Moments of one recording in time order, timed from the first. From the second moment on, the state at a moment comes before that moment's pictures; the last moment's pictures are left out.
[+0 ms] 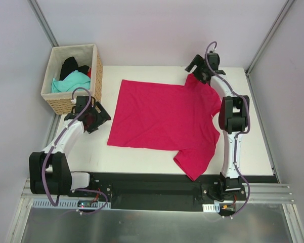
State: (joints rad) left arm -0.02 1.29 0.82 -0.48 0.05 -0.68; right arm 0.13 2.32 2.00 -0.25 -0.10 0.67
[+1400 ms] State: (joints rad) left arm -0.36 1.35 1.02 -0.59 0.08 -0.60; right arm 0.16 0.97 0.90 -0.82 -0.03 0.55
